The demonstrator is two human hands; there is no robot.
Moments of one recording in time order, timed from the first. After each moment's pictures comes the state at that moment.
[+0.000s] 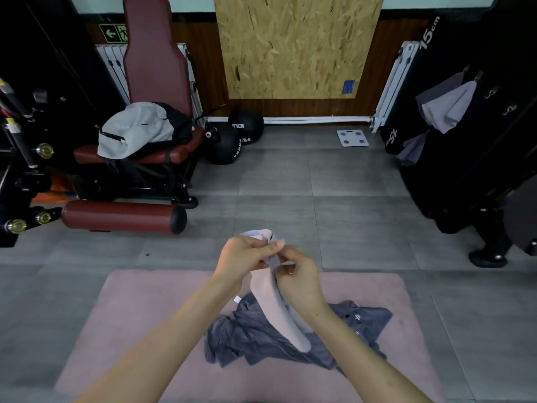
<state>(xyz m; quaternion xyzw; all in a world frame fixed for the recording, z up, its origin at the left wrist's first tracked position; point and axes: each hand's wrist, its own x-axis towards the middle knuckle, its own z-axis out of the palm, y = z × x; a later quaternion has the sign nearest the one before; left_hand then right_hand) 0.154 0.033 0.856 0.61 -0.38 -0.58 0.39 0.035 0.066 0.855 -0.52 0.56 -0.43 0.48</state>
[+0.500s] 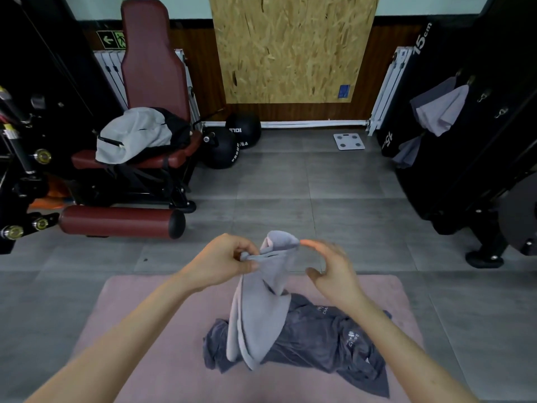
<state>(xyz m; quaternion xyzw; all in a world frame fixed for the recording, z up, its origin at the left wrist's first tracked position) 0.199 0.040 0.896 0.57 -0.68 -0.42 0.18 -0.033 0.044 0.829 -0.70 0.59 -0.30 0.26</state>
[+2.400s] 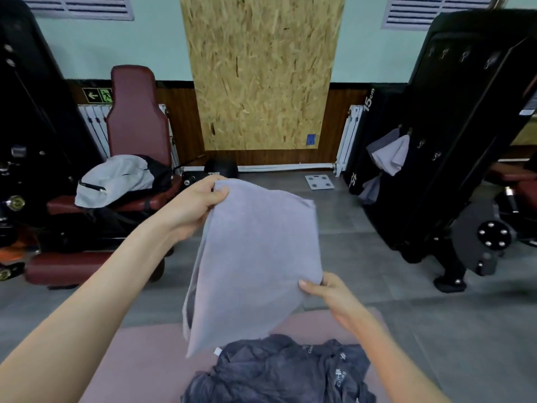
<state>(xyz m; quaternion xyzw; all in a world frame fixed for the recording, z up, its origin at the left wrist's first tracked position) 0.207 -0.013 1.006 0.47 -0.56 -0.55 0.39 -0.061 0.067 0.866 -0.46 0.50 -0.39 0.62</state>
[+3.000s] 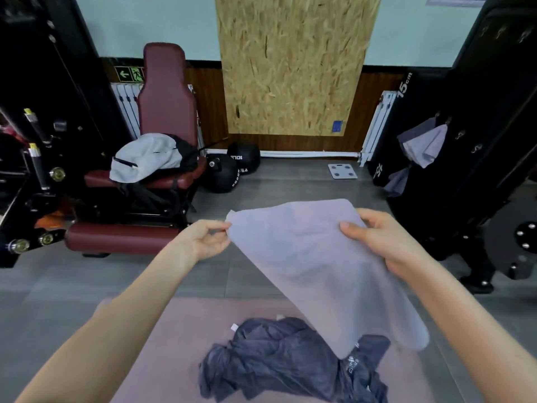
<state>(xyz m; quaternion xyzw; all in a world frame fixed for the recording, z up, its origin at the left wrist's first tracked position) 0.264 0.003 0.903 0.49 -0.09 -0.74 0.45 -0.049 0.054 0.968 -0.54 0.57 -0.39 0.48</state>
